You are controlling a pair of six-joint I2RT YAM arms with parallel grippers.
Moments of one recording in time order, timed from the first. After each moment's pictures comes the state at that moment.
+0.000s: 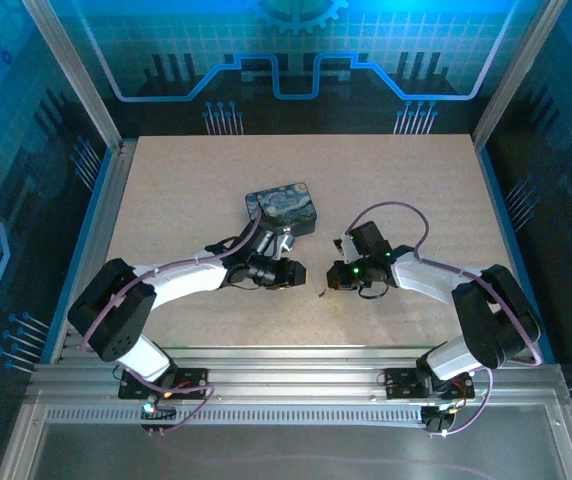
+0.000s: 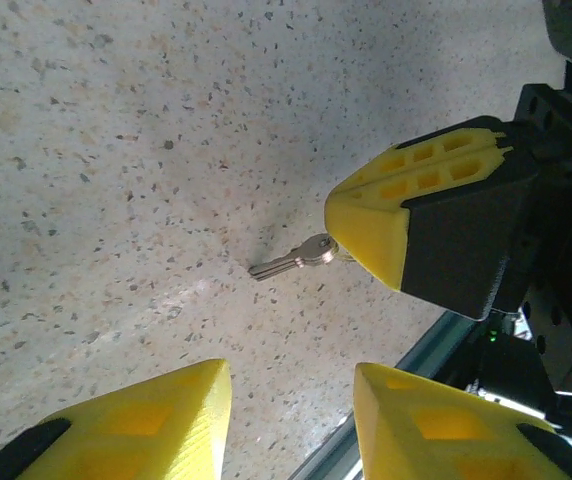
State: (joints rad) left arm -0.66 1.57 0.83 -0.14 0.52 -0.78; right arm 0.49 1.48 0.71 -0.30 -0.42 0.46
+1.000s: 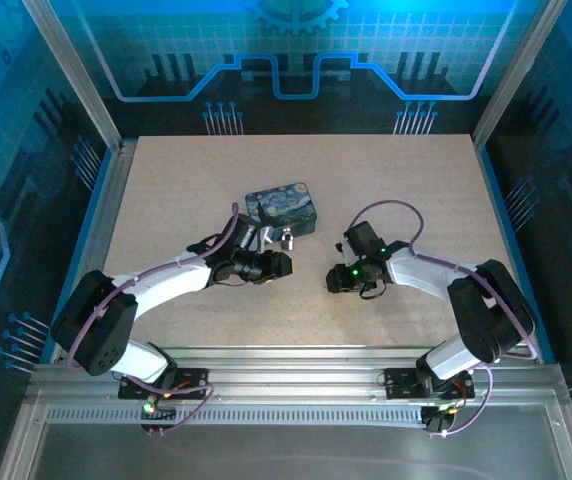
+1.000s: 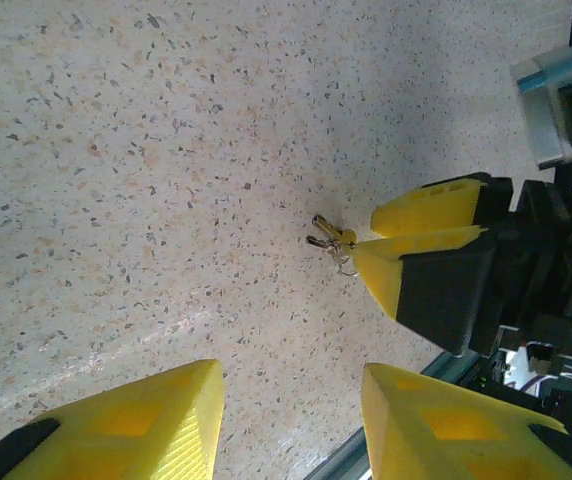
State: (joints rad) left arm -0.57 1.46 0.79 -0.20 0.47 -0.81; right arm 0.52 1.53 0.76 -0.45 -0.25 0.40
